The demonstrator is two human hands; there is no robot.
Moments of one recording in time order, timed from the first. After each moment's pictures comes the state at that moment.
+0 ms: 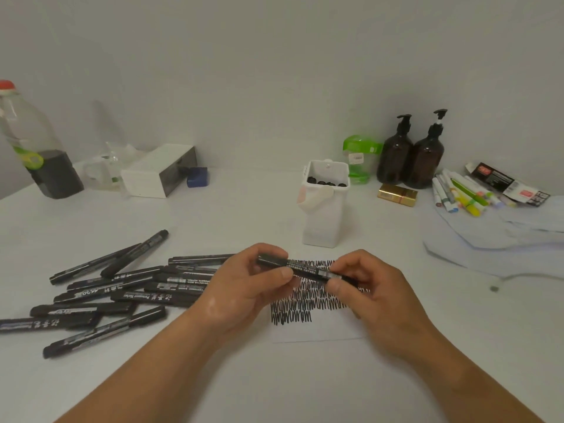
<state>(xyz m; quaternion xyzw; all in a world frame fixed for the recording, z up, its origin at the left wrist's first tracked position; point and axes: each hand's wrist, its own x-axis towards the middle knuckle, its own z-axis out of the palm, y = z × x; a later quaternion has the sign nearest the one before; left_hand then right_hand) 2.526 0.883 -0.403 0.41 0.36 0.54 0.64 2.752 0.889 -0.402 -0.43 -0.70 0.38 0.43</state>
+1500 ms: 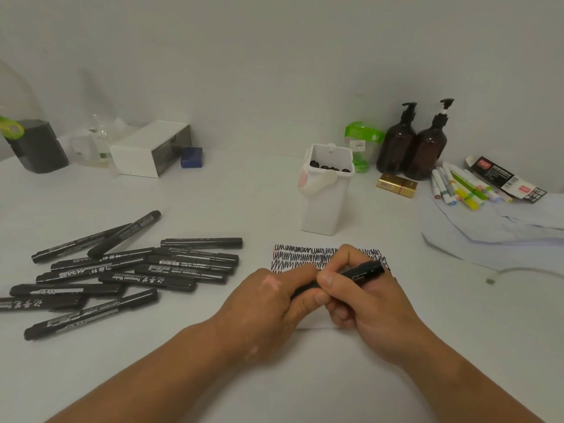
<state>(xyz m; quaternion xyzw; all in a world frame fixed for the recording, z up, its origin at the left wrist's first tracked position) 2.551 0.856 -0.401 0.81 0.42 0.35 0.20 2.732 0.874 -0.397 -0.35 -0.61 0.58 0.42</state>
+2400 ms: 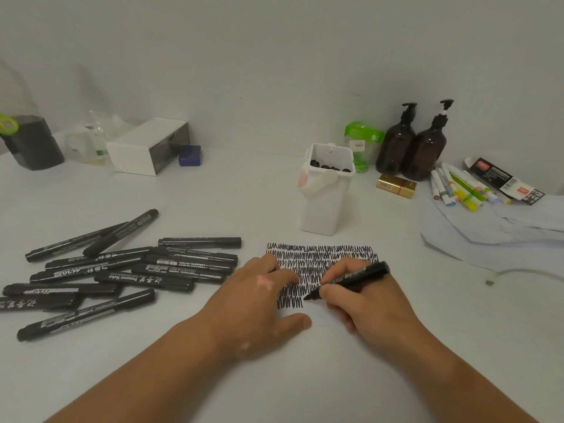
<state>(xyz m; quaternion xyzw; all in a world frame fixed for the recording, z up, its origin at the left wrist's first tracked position) 2.534 0.869 -0.423 0.80 0.56 0.17 0.10 2.740 0.888 -0.413 -0.52 -0.65 0.41 0.36</state>
